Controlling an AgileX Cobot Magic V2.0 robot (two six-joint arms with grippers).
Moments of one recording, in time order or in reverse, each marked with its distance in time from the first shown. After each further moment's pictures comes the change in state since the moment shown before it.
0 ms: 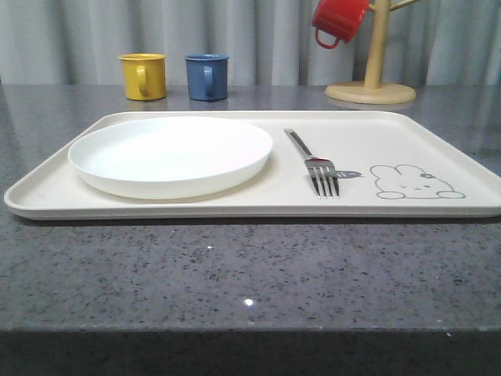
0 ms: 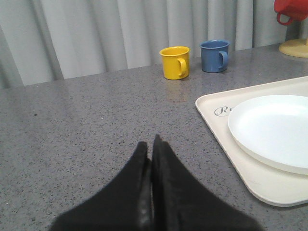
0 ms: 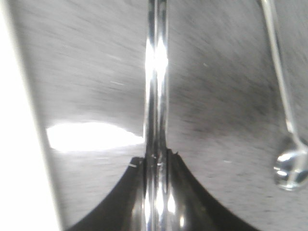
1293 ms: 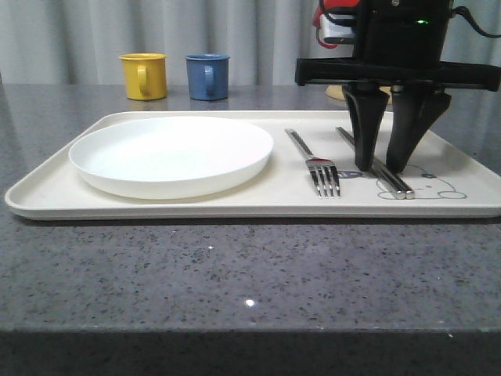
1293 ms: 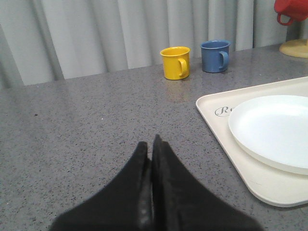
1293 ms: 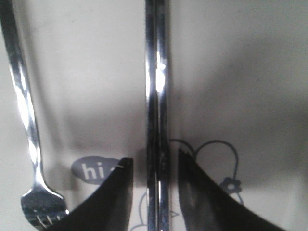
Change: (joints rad) left arm 0.000 0.000 0.000 0.000 -0.002 0.000; right arm 0.421 0.206 -0.024 0.044 0.003 0.300
